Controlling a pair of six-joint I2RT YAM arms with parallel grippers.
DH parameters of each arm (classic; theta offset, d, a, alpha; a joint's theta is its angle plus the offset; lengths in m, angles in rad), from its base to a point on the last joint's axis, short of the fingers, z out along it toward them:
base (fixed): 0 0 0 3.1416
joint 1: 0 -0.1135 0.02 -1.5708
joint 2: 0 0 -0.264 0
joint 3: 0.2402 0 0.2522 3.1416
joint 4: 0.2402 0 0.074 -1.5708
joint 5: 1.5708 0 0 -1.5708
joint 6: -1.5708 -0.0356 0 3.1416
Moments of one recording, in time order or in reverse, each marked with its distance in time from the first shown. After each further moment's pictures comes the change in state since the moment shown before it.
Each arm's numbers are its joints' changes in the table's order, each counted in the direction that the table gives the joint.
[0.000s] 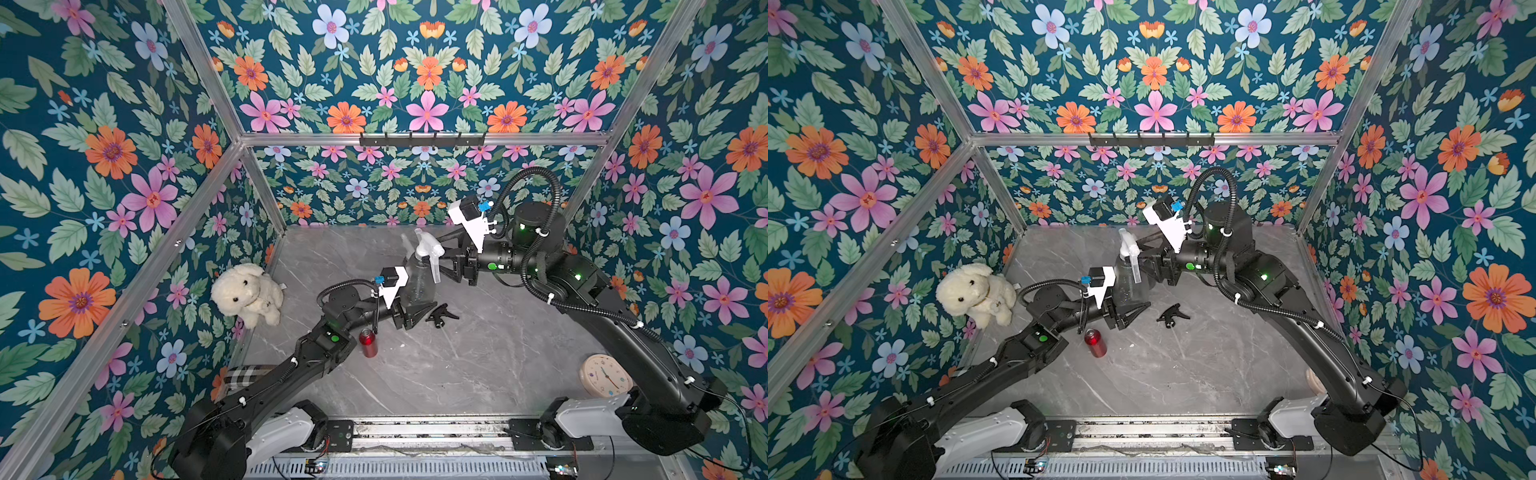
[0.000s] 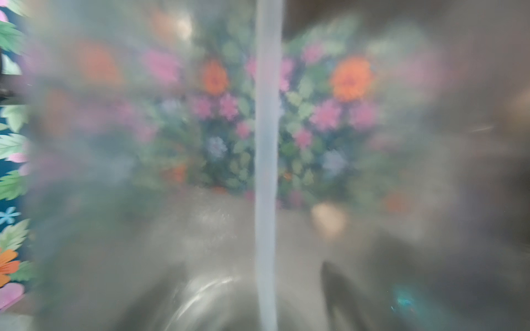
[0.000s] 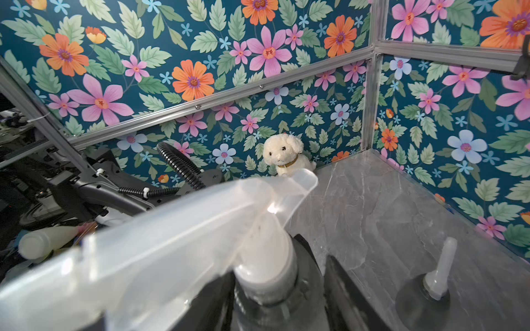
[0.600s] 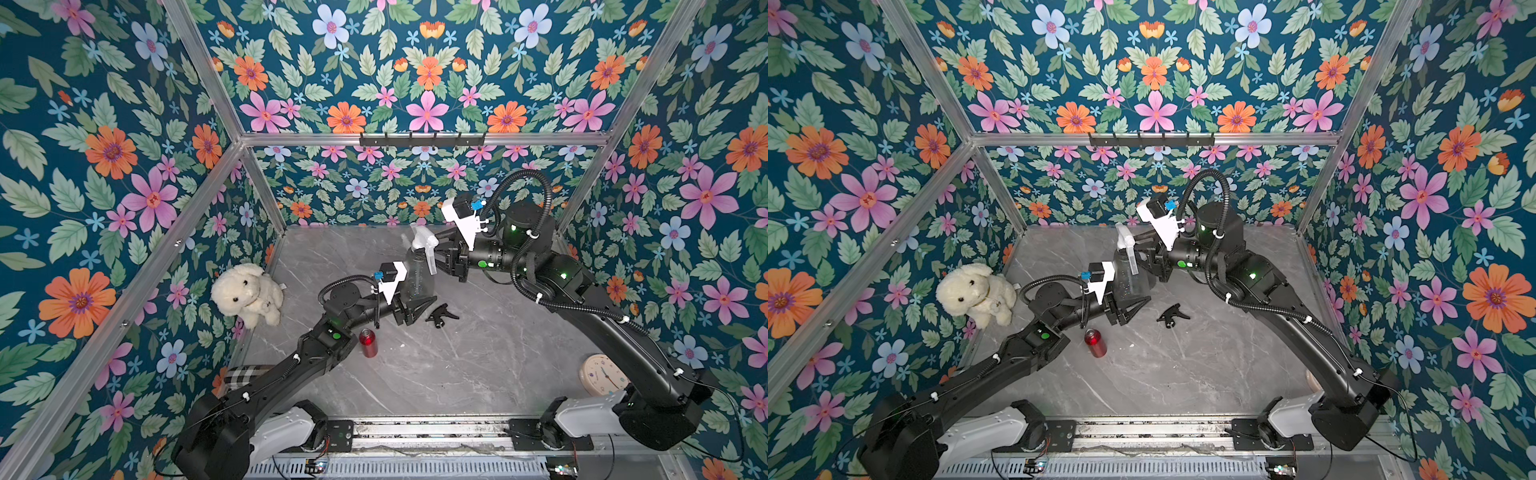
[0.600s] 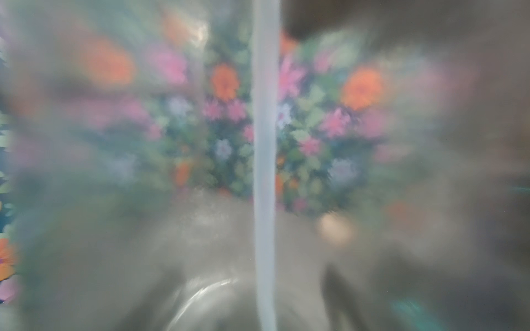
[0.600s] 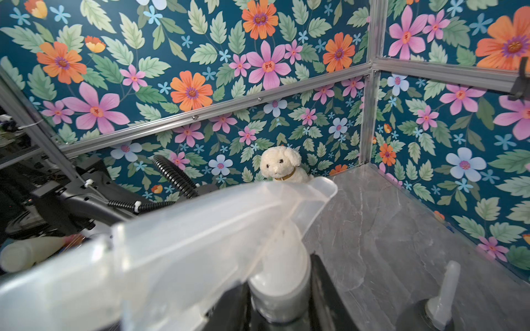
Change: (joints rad) left arm 0.001 -0.022 0.011 -0.015 -0.086 0.021; right arm -0.056 -0.016 -0.053 -0.142 0.098 -0.031
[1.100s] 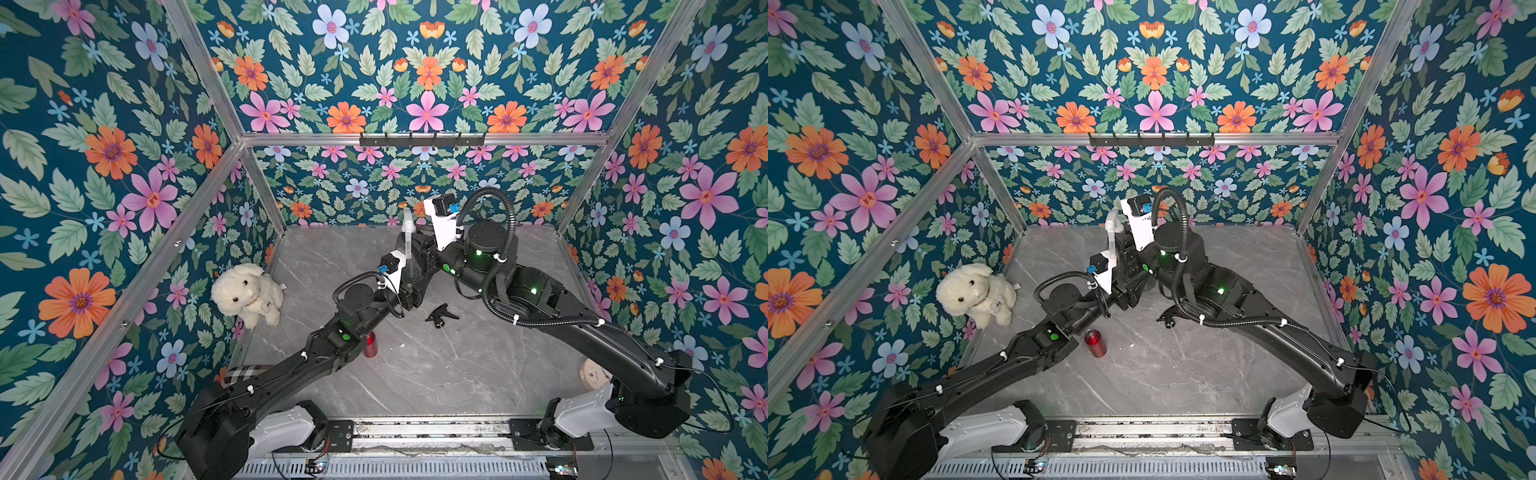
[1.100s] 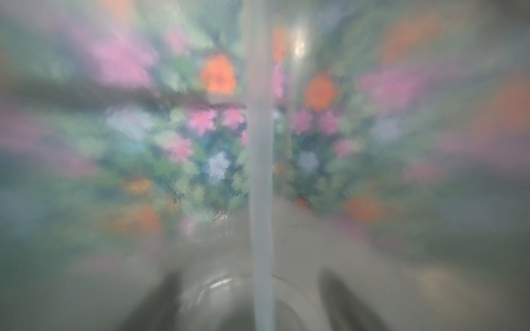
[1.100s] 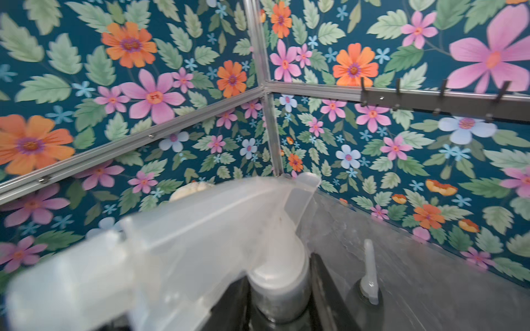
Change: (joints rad) left arm 0.133 -0.056 0.046 0.033 -0.573 -0.055; right arm -0.279 -0.114 0.062 -0.045 0.821 -0.077
